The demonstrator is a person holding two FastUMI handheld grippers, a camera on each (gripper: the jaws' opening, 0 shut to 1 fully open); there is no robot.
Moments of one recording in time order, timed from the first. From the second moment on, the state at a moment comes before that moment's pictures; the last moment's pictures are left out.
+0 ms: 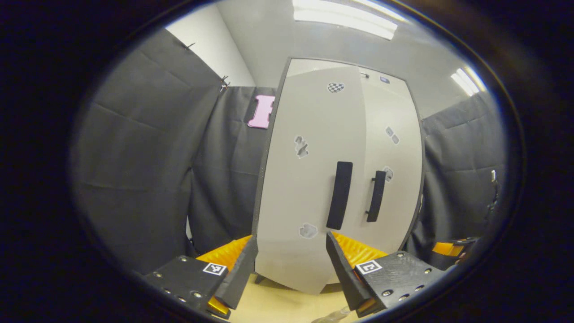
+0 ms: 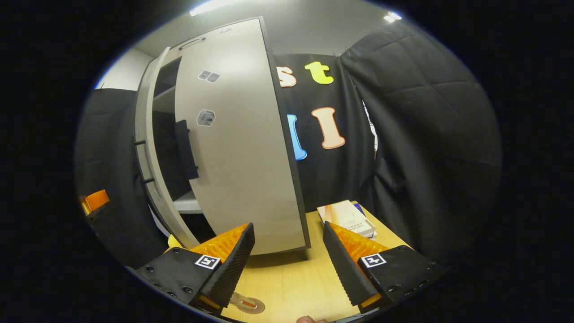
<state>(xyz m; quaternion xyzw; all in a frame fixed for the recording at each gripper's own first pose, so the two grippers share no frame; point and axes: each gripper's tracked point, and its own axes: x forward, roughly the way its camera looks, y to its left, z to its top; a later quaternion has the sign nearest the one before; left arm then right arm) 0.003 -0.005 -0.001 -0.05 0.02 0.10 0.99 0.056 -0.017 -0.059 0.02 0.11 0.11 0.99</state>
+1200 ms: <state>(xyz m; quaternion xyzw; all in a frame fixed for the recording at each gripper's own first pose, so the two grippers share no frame) 0.004 0.036 0.014 -0.05 0.03 0.08 1.00 0.025 0.025 -0.037 -0.04 0.08 0.13 0.99</state>
